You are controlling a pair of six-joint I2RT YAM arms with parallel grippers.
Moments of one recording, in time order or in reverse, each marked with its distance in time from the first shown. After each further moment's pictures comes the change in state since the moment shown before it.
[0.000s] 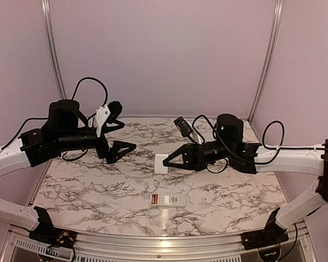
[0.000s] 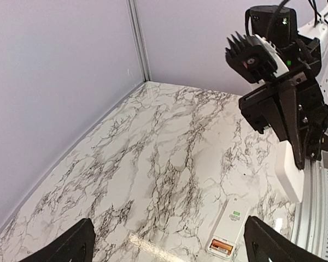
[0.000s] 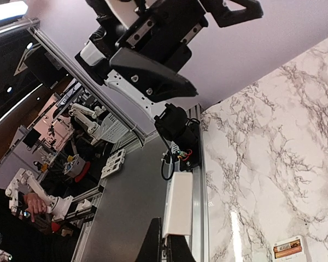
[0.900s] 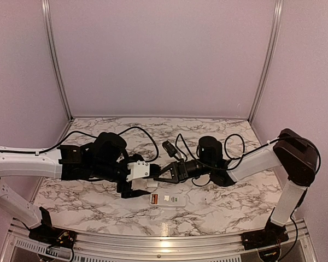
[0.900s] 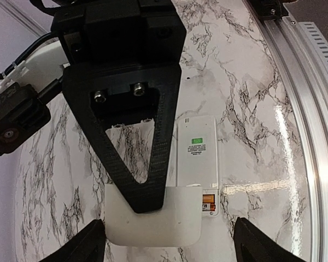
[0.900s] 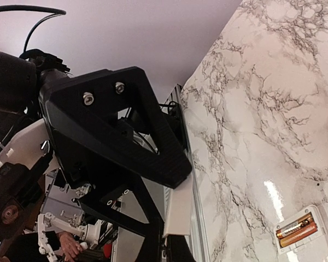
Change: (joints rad) left arm -0.237 0.273 -0.061 -0.067 -0.073 0.433; right arm 0.003 0.376 -0.095 0.423 0.034 0.377
